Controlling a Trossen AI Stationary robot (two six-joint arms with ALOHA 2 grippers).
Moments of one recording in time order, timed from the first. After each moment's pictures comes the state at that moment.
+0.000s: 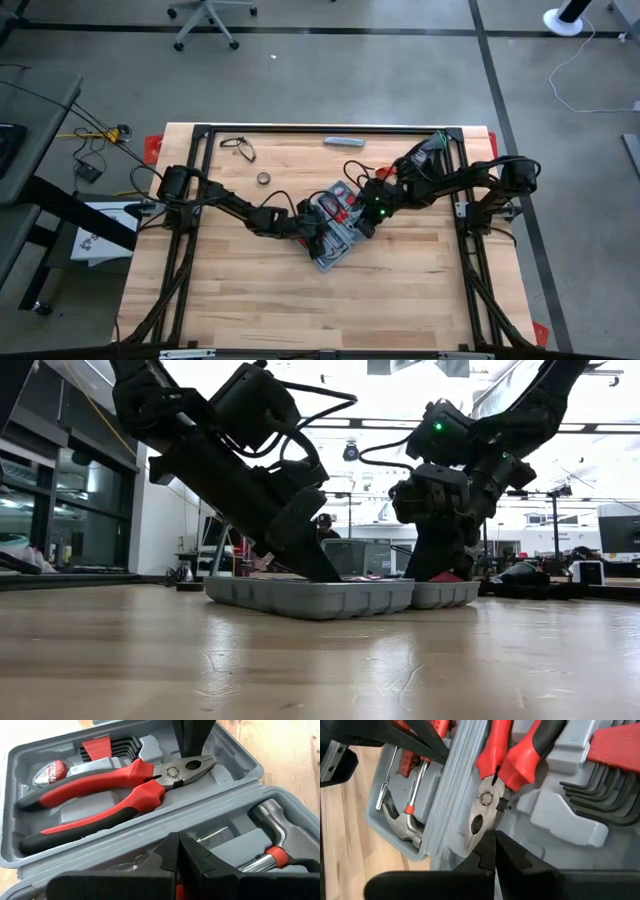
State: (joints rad) left arm -0.13 1.96 0.87 0.36 -0.33 -0.29; right arm -0.13 1.63 0.66 0.12 -0.31 0.56
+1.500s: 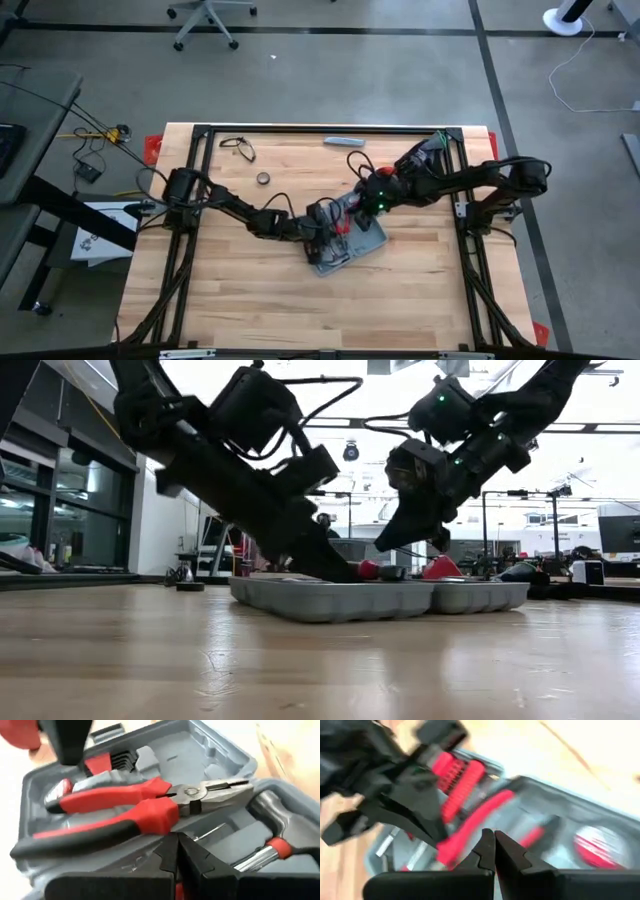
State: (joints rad) left arm -0.16 1.96 0.87 0.49 -0.24 0.01; right arm -0.14 1.55 0.68 0.14 -0.14 0.46
